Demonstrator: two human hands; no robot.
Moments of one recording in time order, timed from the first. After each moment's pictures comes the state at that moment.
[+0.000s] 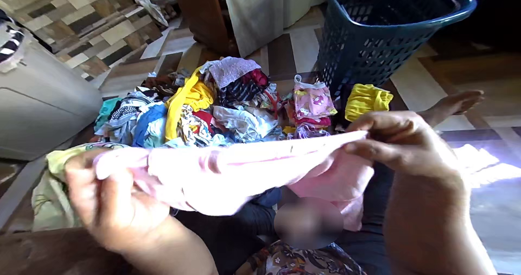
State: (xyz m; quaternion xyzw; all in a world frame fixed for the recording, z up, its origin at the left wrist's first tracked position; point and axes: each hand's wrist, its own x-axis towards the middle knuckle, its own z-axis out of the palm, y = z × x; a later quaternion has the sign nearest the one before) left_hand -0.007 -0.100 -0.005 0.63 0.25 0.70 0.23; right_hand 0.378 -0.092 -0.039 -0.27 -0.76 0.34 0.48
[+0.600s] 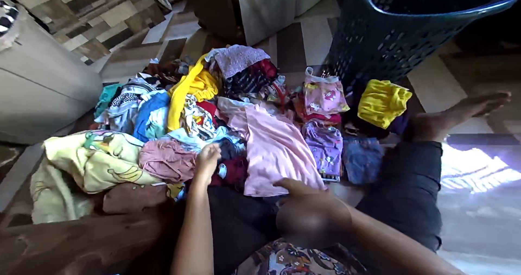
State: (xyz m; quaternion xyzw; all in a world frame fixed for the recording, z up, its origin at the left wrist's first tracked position) left_hand -0.027 -0.014 -0.188 0.51 0.69 0.31 0.42; right_hand 0.265 -0.093 -0.239 -0.47 -0.74 0.49 0.02
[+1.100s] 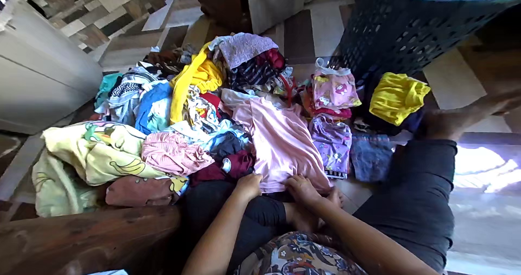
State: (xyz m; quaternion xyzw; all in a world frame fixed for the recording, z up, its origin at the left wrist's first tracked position) left_hand 0.047 -0.058 -0.244 0.73 0.53 -0.23 0.37; right_hand 0.263 -0.109 -0.315 -0.57 -0.73 0.38 0.02
